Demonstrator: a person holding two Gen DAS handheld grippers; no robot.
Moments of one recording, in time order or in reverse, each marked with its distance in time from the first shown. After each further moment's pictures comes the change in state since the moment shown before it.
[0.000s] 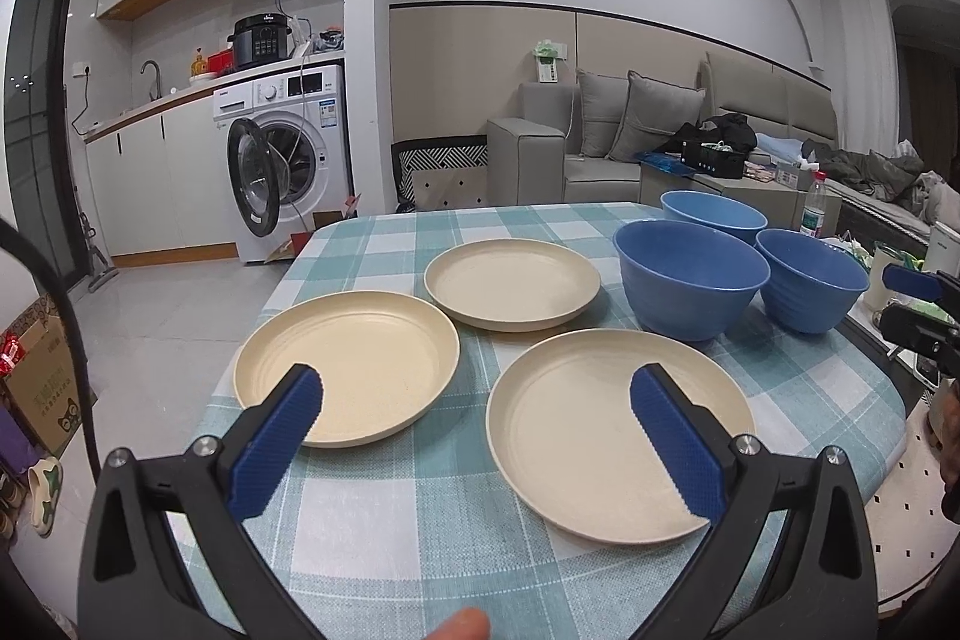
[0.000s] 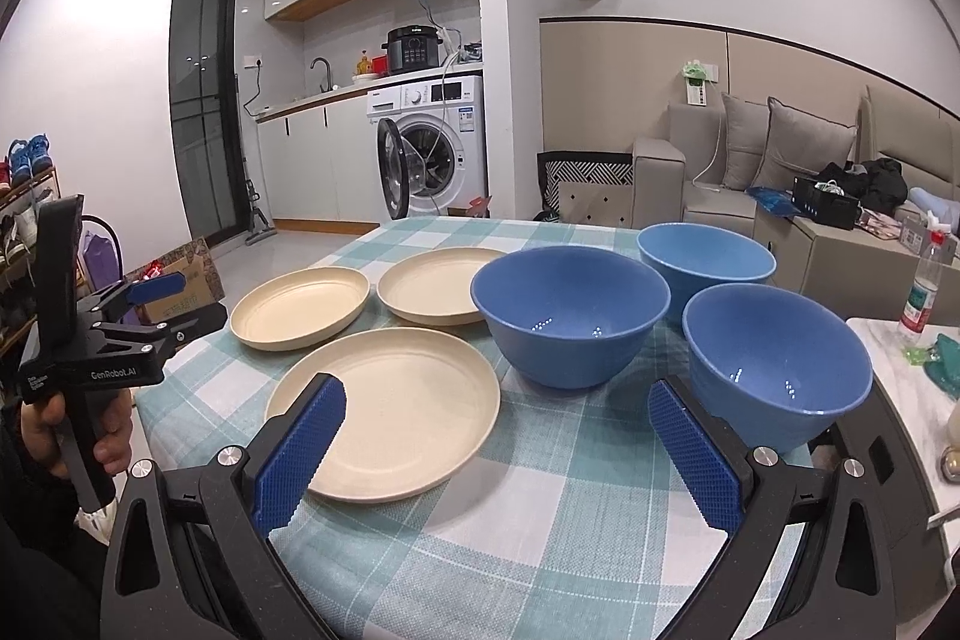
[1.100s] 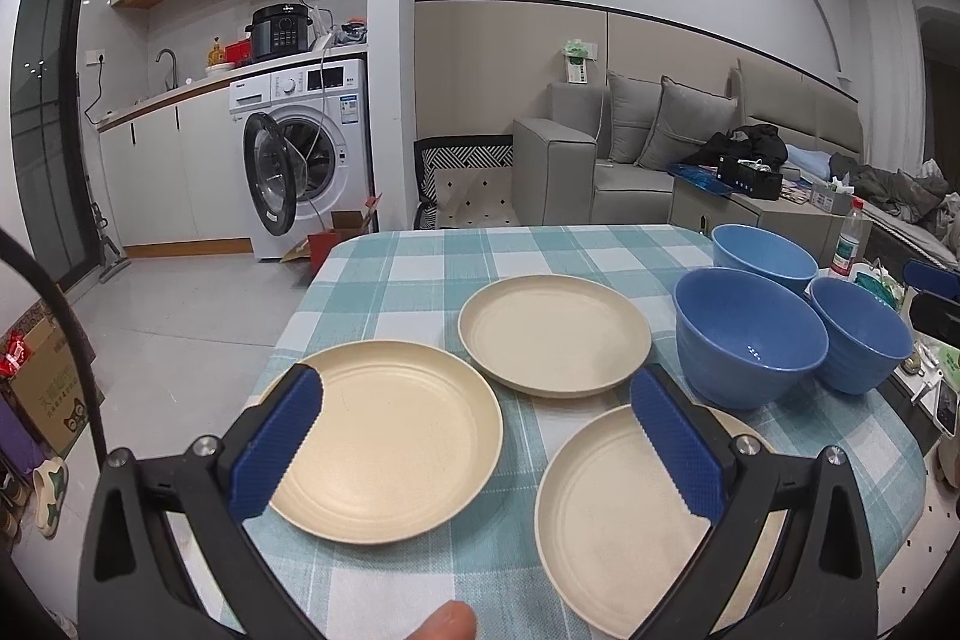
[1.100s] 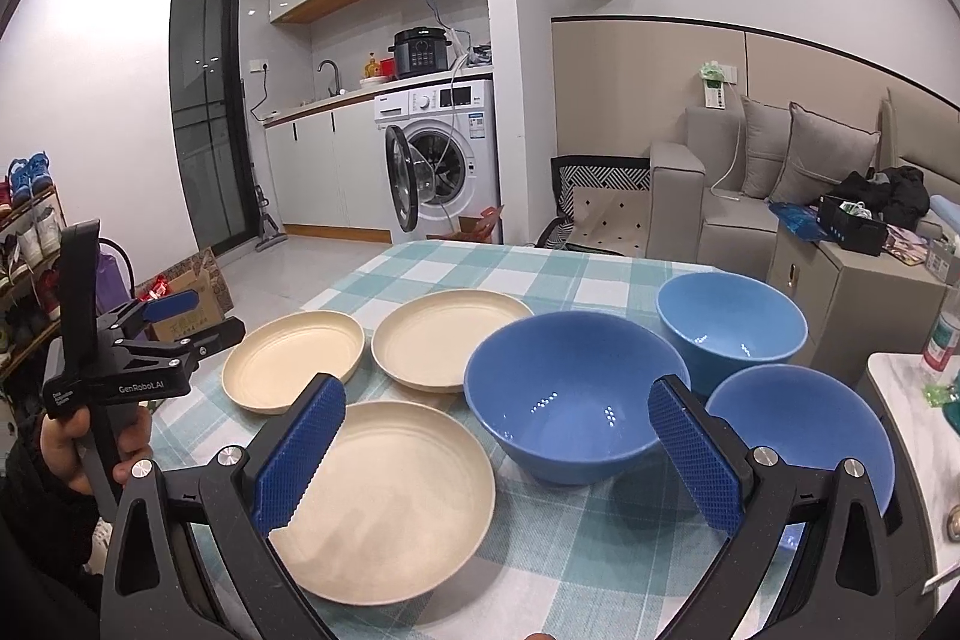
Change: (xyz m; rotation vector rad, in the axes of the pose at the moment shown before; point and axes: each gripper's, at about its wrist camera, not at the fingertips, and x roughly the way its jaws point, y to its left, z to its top) left arm 0.046 0.024 0.050 -0.036 0.017 0.046; right arm 0.041 -0.010 0.073 -0.001 0.011 0.044
